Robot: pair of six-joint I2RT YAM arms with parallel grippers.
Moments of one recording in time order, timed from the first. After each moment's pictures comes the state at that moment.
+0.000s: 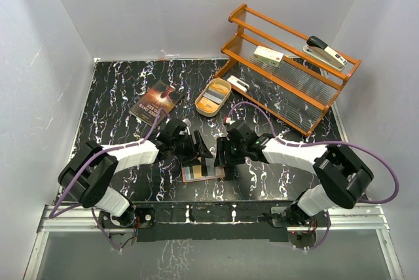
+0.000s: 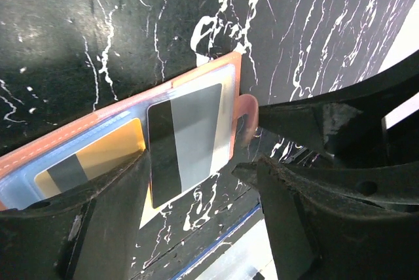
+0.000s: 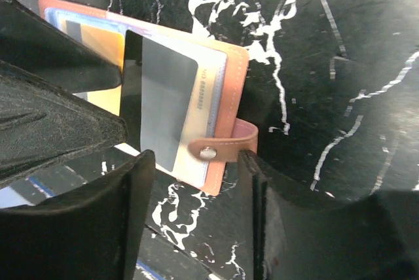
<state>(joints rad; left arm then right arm) -0.67 1.49 0.63 -0.02 0.35 -0.99 0.76 1.48 0.73 -0.20 -0.21 0.65</state>
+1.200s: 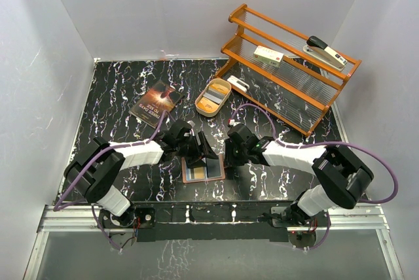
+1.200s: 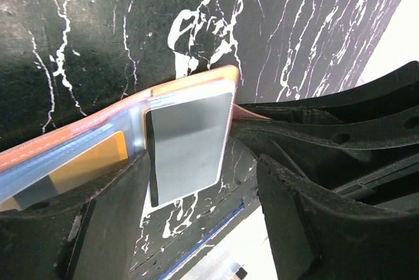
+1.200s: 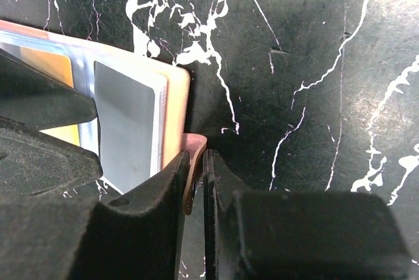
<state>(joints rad) -0.72 1.56 0.65 0.06 0.37 -1.09 0.78 1.47 0.69 -0.19 -0.07 0.64</state>
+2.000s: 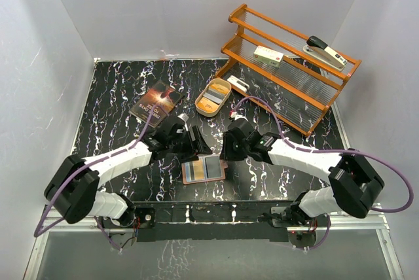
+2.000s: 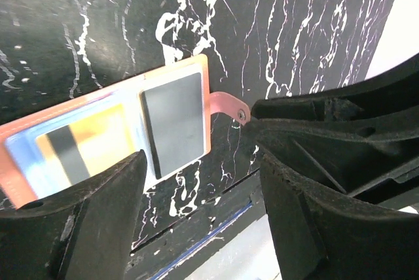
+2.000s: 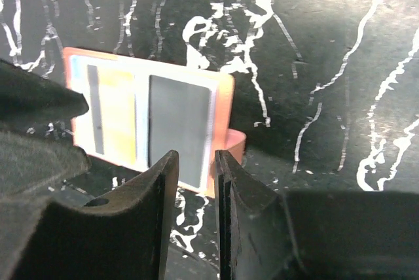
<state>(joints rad) -0.71 1.36 0.69 -0.15 0.27 -0.99 0.80 1.36 0.76 -0.30 -0.01 0.69</state>
